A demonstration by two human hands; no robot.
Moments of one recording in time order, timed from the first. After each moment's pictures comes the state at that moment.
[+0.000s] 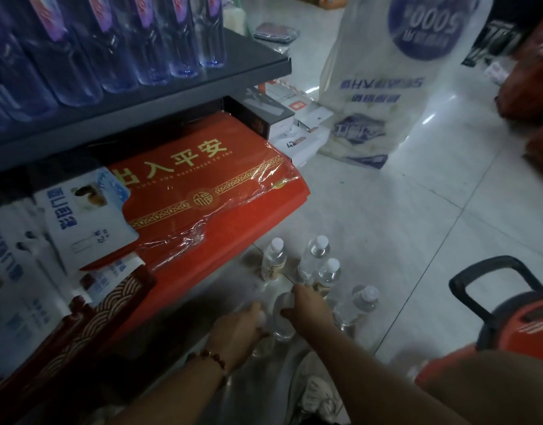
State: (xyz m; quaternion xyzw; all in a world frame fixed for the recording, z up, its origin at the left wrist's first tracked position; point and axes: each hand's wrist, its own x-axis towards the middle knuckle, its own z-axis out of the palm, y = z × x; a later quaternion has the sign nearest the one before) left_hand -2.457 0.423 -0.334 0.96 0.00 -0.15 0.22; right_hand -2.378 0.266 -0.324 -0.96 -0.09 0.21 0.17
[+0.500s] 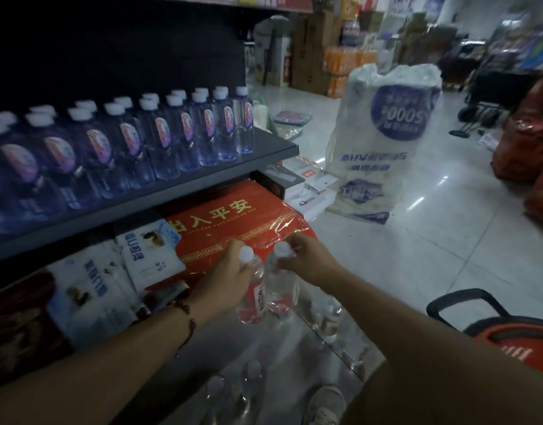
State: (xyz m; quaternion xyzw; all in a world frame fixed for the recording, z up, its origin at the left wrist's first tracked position) left_hand -2.489 0.460 -0.110 0.90 0.10 0.08 0.42; right_hand -2.392 0.290 -0.089 -0.86 -0.21 0.14 0.44
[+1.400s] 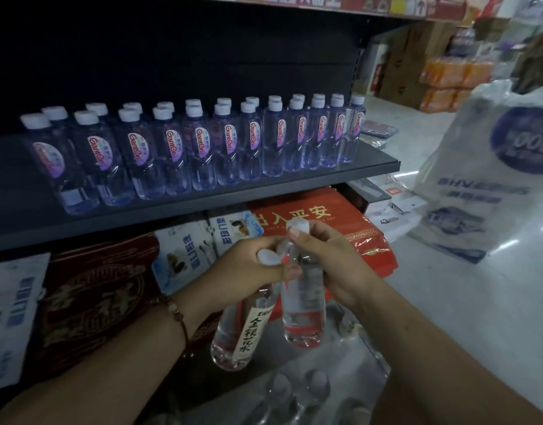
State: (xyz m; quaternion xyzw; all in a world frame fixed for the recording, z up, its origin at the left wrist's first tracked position) left_hand -2.588 0.546 -0.033 0.80 0.09 0.07 0.58; right_hand -2.469 0.412 -0.038 -0.57 -0.26 0.36 0.70
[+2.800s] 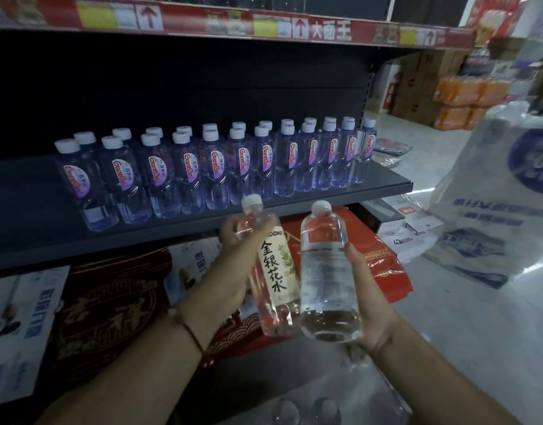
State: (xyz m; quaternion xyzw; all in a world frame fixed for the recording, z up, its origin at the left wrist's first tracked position) left_hand -2.569 0.559 -0.012 0.57 0.29 0.19 0.75; right_hand -2.470 0.394 -0.039 -0.31 -0.21 0.59 0.72
